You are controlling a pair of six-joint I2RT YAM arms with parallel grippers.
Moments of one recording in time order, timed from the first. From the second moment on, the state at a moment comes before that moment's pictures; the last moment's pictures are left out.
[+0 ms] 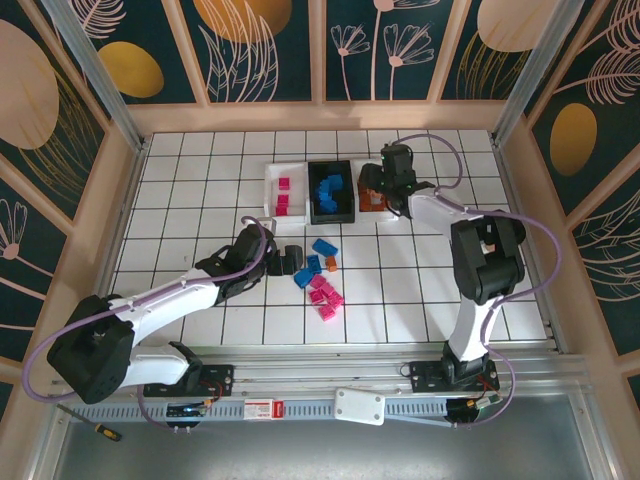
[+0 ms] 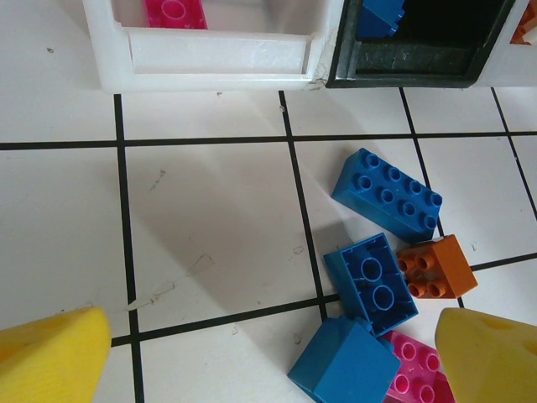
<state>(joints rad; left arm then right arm) -0.68 1.29 0.65 -0.14 -0.11 -0.61 0.36 1.86 1.25 -0.04 0.09 0.45</state>
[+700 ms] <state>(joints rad) -0.68 1.27 0.62 -0.14 -0.12 -0.61 0.81 1.54 0.71 0.01 0.03 0.50</state>
